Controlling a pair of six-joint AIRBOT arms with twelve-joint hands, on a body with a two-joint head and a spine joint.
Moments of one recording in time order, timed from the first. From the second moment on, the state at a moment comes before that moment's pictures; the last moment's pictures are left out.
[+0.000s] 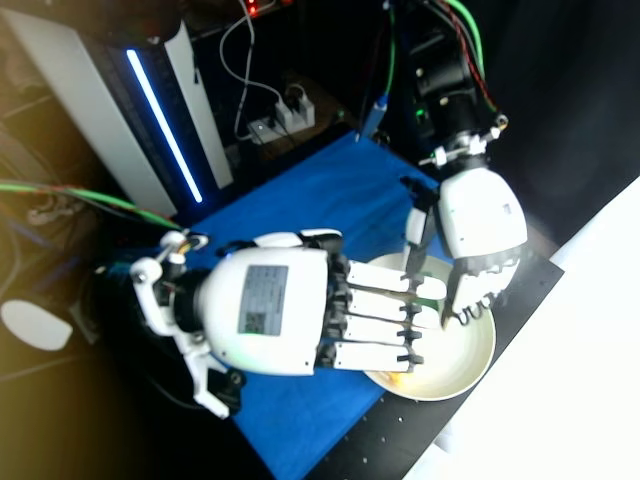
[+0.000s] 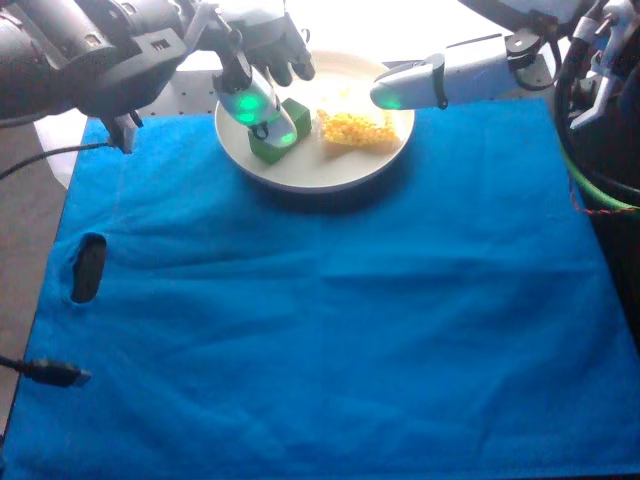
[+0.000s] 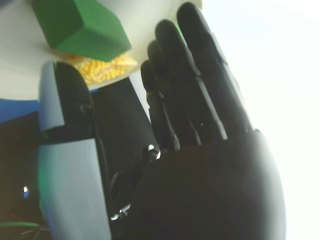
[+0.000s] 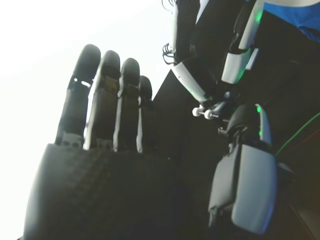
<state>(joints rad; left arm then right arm) 0.36 -1.48 1.78 0.44 -0.05 0.63 -0.52 -1.34 1.66 -0.30 0.72 -0.43</state>
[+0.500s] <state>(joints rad) 0.40 -1.50 1.83 0.38 -0.07 0.63 -0.52 -1.35 1.66 -0.31 0.72 -0.43</state>
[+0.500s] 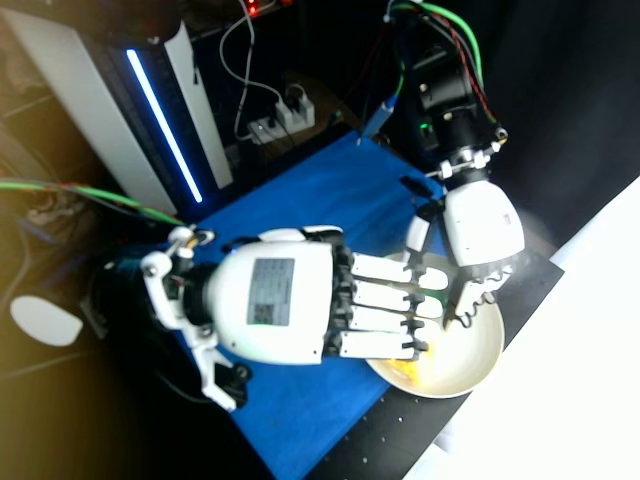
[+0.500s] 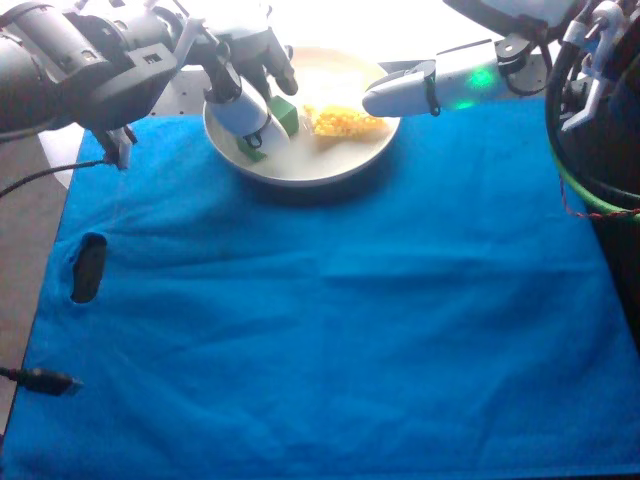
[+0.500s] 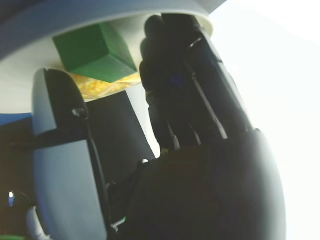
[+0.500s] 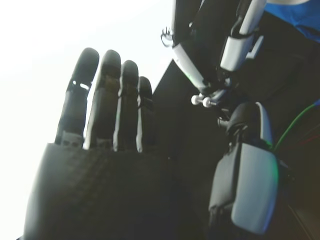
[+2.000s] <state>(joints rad) 0.24 -1.23 1.49 0.56 -0.16 0.63 -0.52 -1.36 1.65 -0.31 0.72 -0.43</state>
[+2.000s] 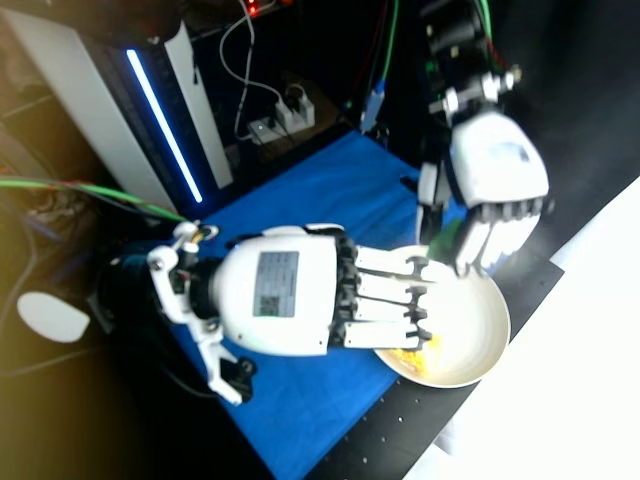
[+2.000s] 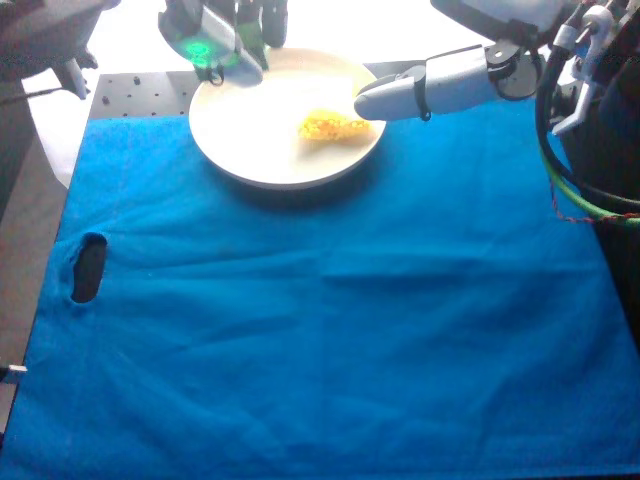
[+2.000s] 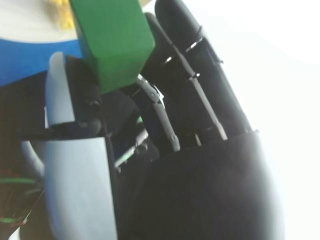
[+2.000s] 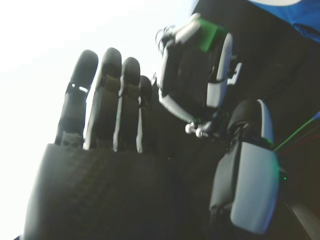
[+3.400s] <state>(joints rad) 0.51 -1.07 1.27 0.88 -0.49 0.25 -0.52 -1.32 1.64 -0.28 0.70 -0.43</state>
